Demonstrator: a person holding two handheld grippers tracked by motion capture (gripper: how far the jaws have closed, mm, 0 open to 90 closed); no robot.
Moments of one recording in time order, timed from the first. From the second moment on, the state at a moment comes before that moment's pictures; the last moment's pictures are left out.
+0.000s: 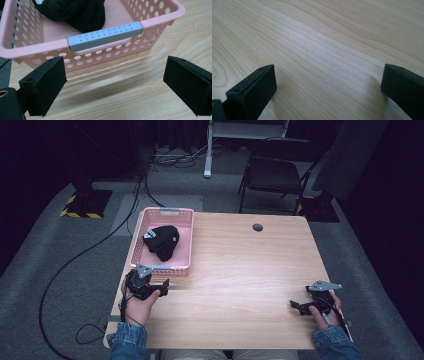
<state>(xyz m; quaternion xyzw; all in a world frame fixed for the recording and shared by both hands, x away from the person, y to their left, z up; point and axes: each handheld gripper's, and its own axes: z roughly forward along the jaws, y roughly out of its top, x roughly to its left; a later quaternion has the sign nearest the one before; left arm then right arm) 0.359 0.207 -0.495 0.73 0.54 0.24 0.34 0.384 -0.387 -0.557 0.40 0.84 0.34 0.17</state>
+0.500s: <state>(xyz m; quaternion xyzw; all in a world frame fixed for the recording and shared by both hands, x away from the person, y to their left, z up) 0.367 0.206 -0.480 0.73 0.54 0.25 0.35 0.384 -0.387 -0.557 0.40 0.84 0.34 0.17</state>
